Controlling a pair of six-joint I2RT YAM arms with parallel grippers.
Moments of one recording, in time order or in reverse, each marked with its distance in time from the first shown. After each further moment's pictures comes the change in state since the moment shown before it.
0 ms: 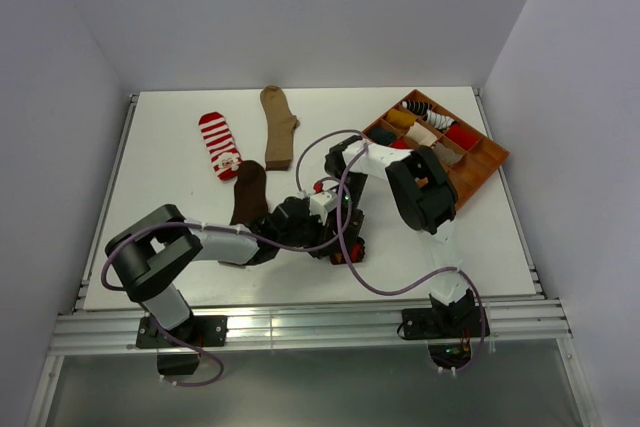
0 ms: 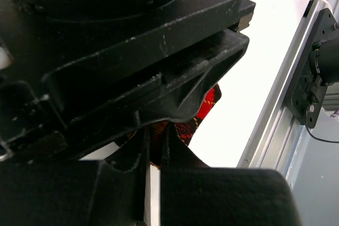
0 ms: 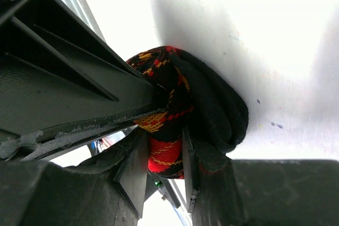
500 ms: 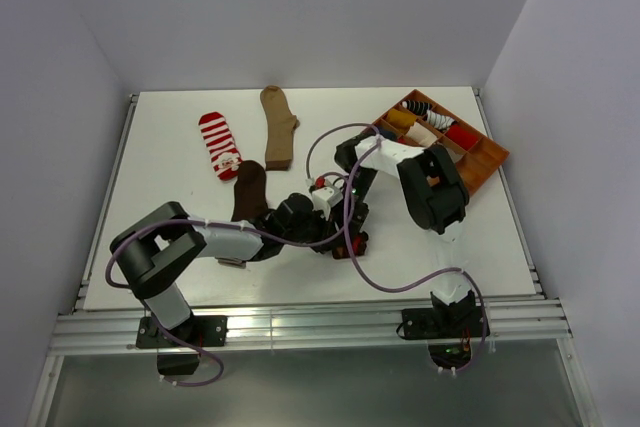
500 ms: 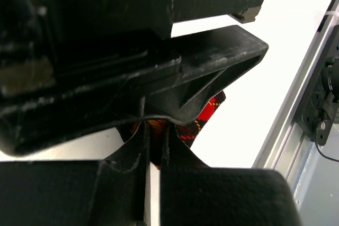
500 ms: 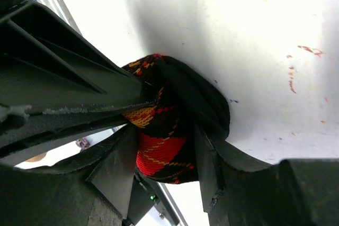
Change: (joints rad) left arm 0.001 0.026 0.050 -0.039 -0.047 0.000; right arm -0.070 -0.054 -0.039 0.100 -0.008 0.068
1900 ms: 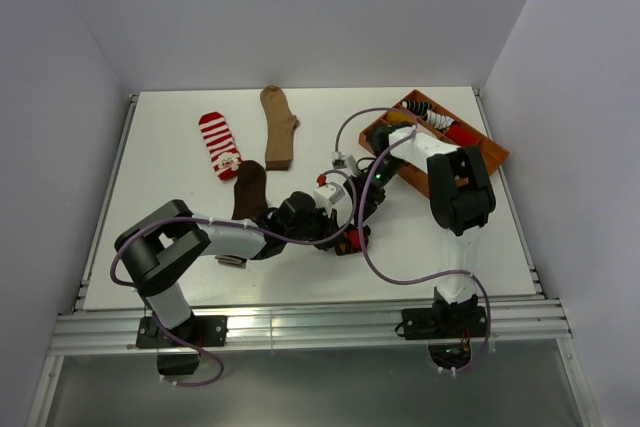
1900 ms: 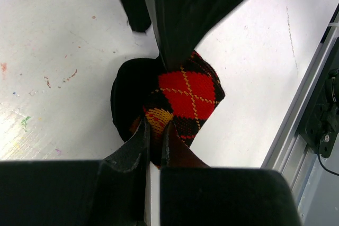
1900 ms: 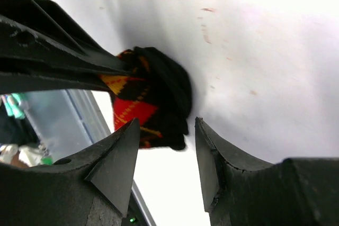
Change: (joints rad) left arm 0.000 0.028 0.025 0.021 -0.031 0.000; right arm -0.184 -0.110 -0.072 0.114 -0.101 -0.043
